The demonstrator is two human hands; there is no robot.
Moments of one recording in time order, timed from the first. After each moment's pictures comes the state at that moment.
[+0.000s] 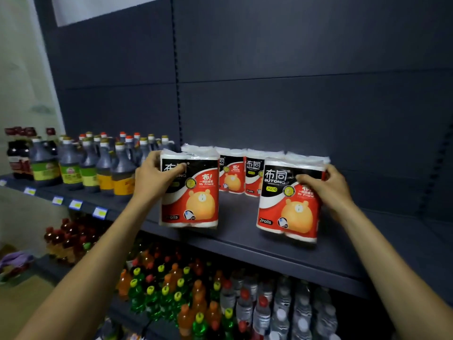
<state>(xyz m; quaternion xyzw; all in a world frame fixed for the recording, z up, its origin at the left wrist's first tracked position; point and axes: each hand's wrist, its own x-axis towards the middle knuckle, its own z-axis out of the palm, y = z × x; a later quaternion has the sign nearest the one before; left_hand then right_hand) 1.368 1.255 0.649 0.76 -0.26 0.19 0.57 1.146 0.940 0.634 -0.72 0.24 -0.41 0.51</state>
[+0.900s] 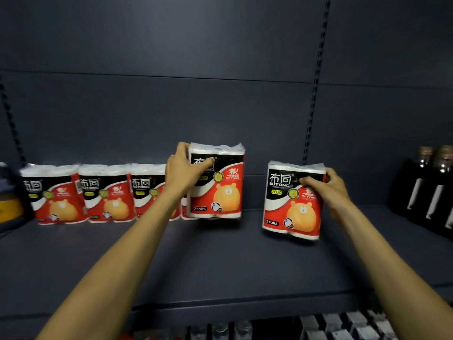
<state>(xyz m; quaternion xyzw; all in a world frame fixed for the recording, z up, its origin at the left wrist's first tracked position) 1.286 0.932 0.676 0.68 -0.46 0.06 0.57 0.985 0.779 0.645 -0.62 0.37 -0.52 0.46</state>
